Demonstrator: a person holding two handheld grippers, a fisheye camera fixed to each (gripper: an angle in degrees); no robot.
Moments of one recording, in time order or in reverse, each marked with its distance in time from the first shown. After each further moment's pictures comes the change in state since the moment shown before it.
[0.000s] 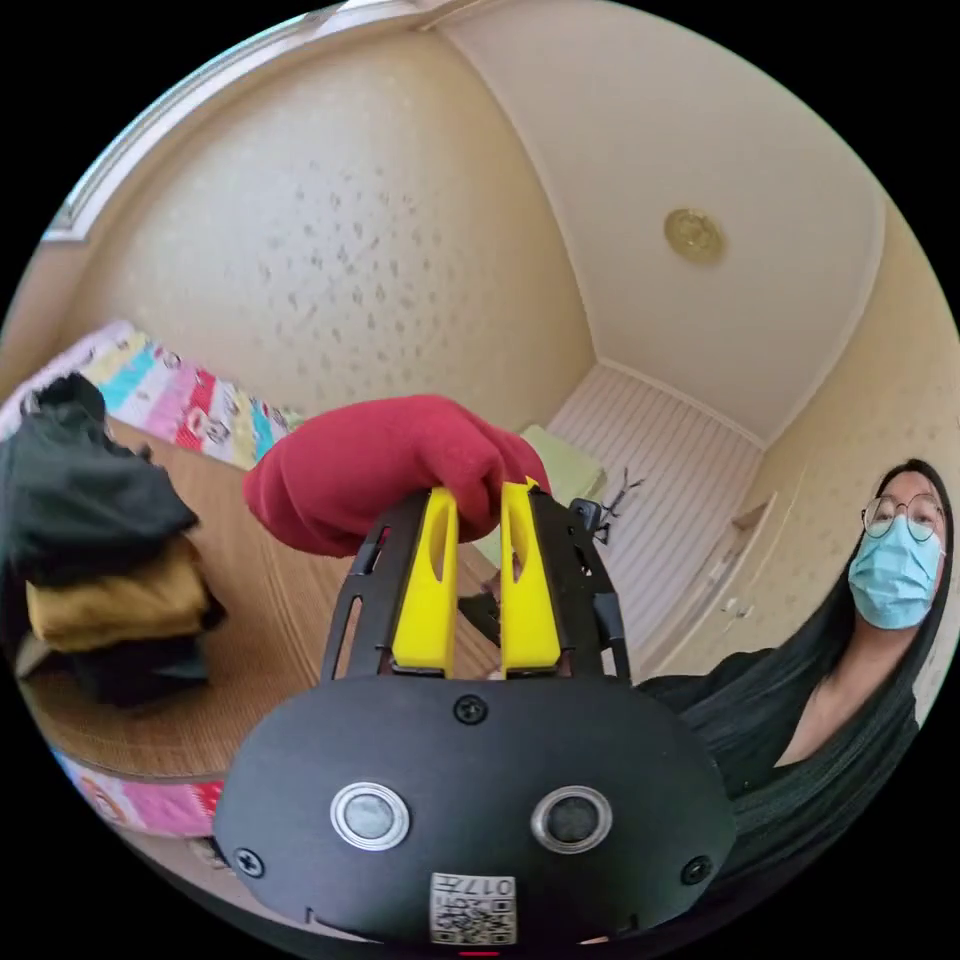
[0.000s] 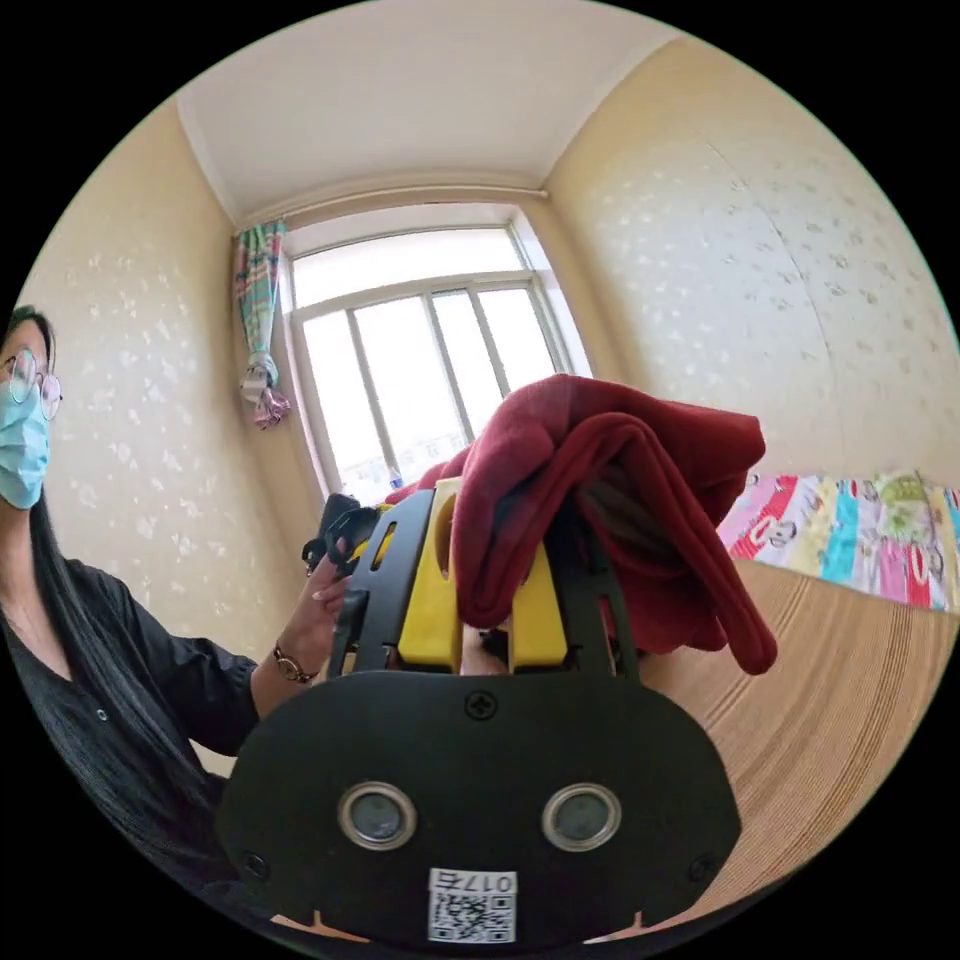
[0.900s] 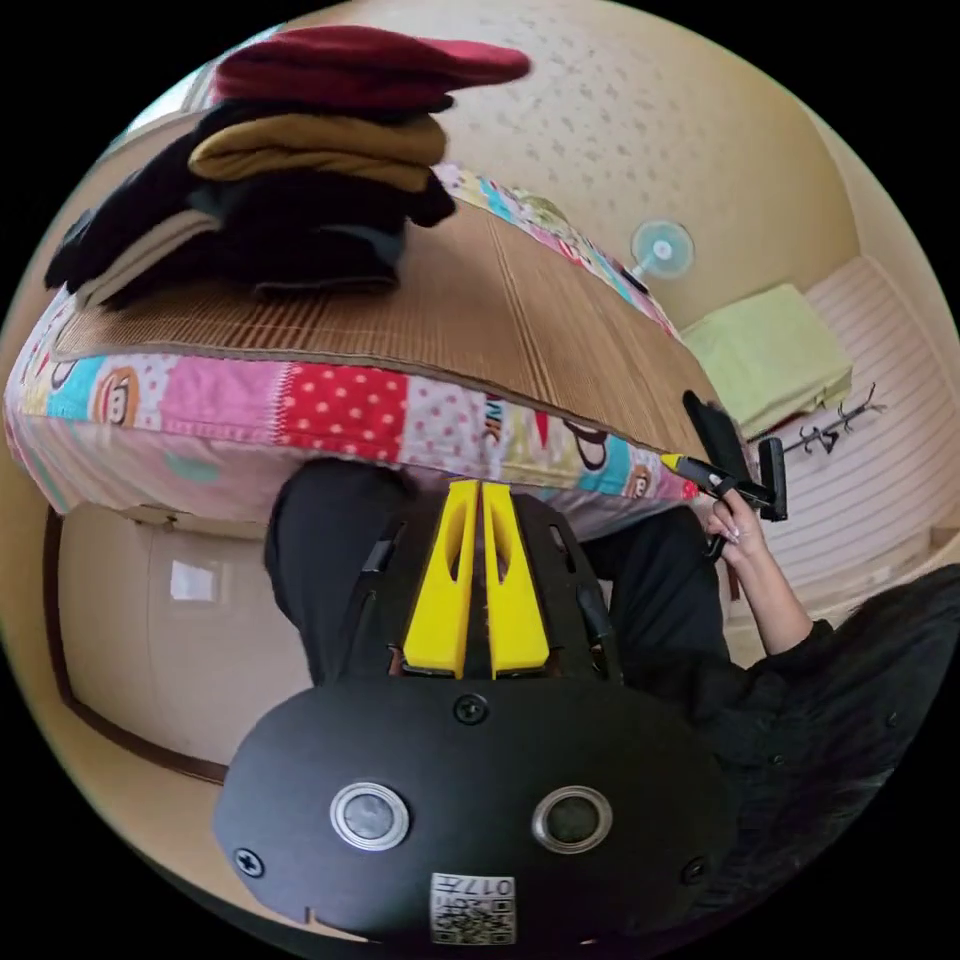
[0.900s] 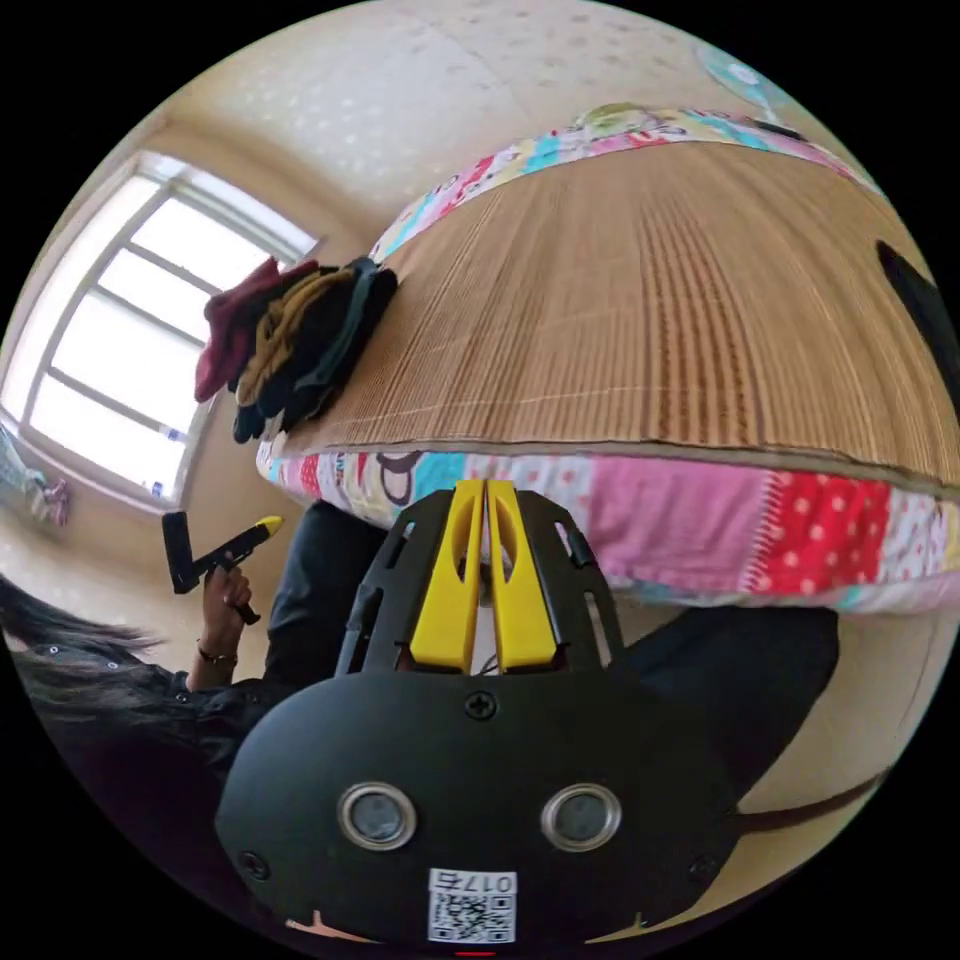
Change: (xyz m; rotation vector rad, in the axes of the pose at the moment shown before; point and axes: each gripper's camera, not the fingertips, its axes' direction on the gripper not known) left arm -0.060 0.293 0.096 -0.623 -0.566 -0.224; right arm 0.097 0.328 -0.180 -0.479 0.568 0.811
